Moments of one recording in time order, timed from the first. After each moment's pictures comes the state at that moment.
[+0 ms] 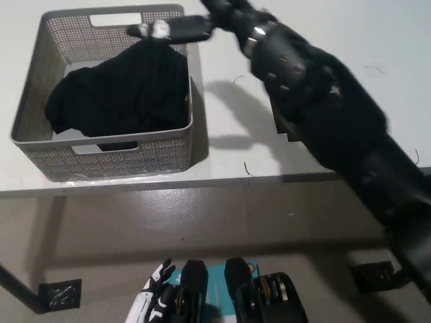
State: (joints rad) left_arm 0.09 0.08 -0.16 0.28 0.21 -0.43 0.04; right_arm -1.13 -0.16 0.47 0.36 -0.25 0.19 0.12
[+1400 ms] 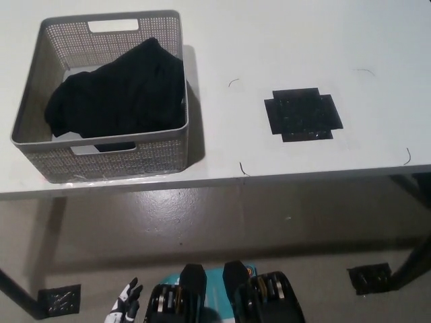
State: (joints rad) left_arm 0.16 0.09 -0.06 0.31 0.16 -0.42 0.06; right_arm 0.38 -0.32 0.07 0.11 -0.24 -0.17 -0.02
